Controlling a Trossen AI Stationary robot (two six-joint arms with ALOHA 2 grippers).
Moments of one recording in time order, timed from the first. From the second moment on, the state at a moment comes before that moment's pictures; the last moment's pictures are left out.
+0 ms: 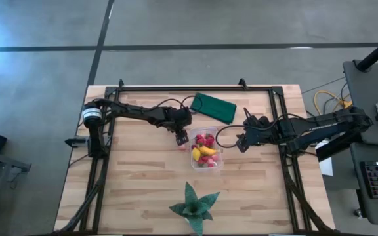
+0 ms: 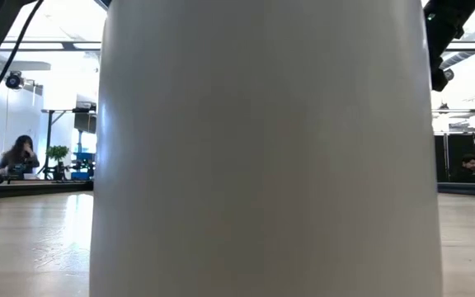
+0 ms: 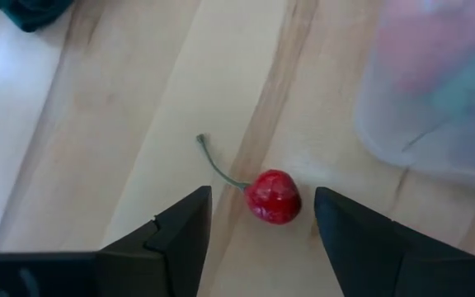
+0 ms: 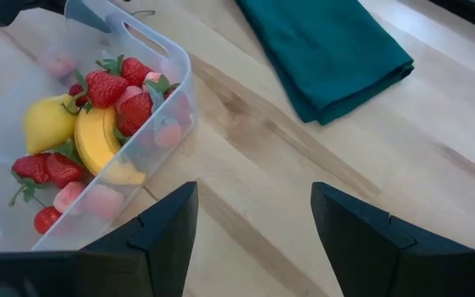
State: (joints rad) left arm 0.25 1.85 1.16 -0.40 -0.07 -0.10; right arm 0.14 1.04 0.78 -0.81 0.47 0.86
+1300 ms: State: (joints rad) left arm 0.25 1.85 1.08 -0.23 -0.09 -0.12; right arm 0.14 1.04 0.78 -0.81 0.47 0.86
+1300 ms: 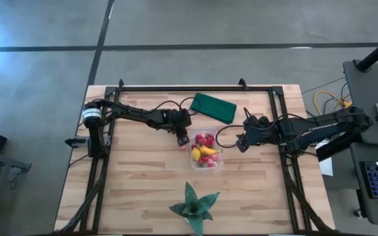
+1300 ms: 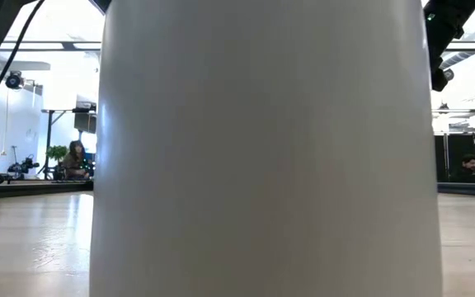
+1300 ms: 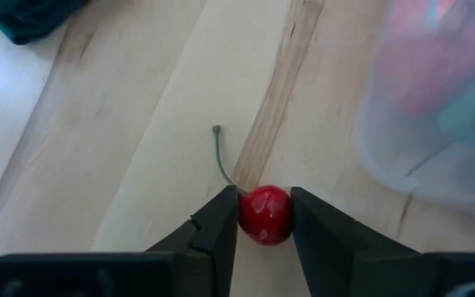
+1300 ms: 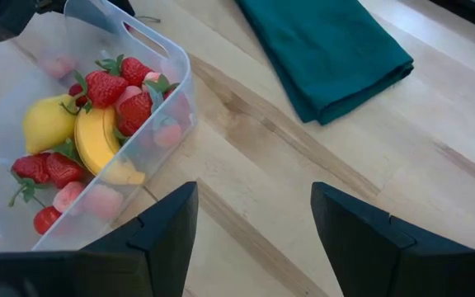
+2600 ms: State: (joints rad) left arm 0.15 1.68 1.11 -0.07 0.46 -0.15; right arm 0.14 1.04 0.78 -0.82 0.42 0.86
